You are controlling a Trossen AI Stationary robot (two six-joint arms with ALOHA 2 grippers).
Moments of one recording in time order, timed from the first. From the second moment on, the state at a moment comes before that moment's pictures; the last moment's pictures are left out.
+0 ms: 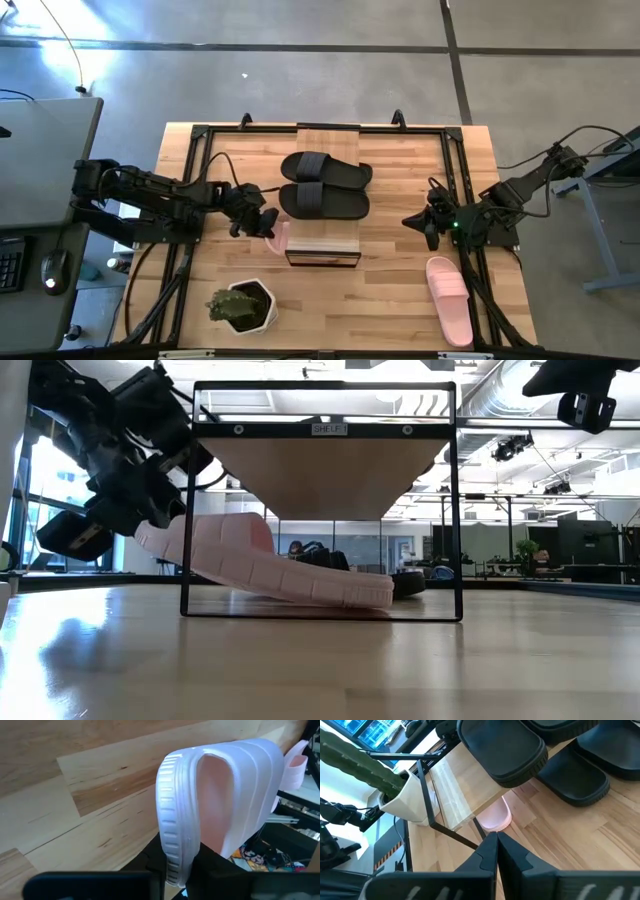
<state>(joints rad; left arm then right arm) 0.18 1.20 0.39 -0.04 0.39 -1.49 0.54 0.70 0.70 -0.59 0.51 0.99</state>
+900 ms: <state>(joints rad) 0.18 1.20 0.39 -0.17 0.34 -1.26 0.54 0.70 0.70 -0.59 0.50 0.97</state>
